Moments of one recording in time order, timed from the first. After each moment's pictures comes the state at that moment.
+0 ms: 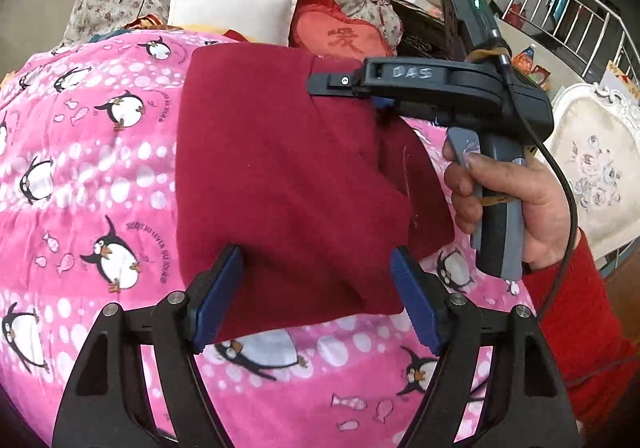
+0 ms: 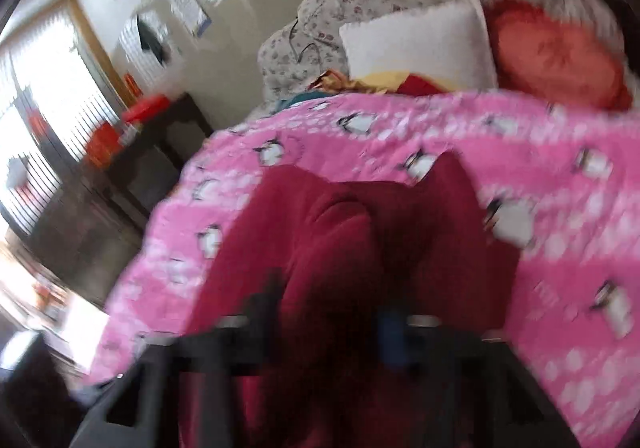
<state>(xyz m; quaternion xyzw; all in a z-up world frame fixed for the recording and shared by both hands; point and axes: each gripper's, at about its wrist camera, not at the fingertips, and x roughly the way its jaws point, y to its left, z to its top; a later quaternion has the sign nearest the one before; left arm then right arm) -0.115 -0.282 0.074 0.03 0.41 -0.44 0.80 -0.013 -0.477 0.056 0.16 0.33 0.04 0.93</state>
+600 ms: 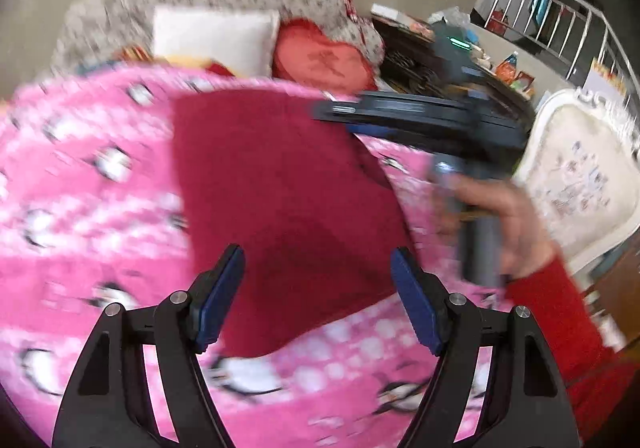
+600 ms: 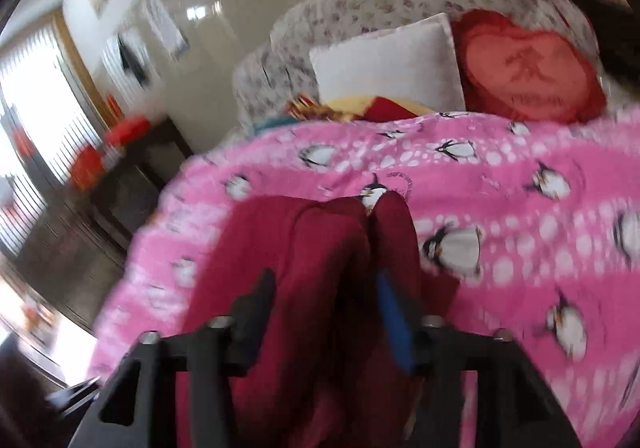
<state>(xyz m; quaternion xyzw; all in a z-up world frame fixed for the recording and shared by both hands) -0.119 -0.275 0.112 0.04 0.36 -0.46 0.81 -0.058 -0.524 0.066 0.25 0.29 0.04 0.92</state>
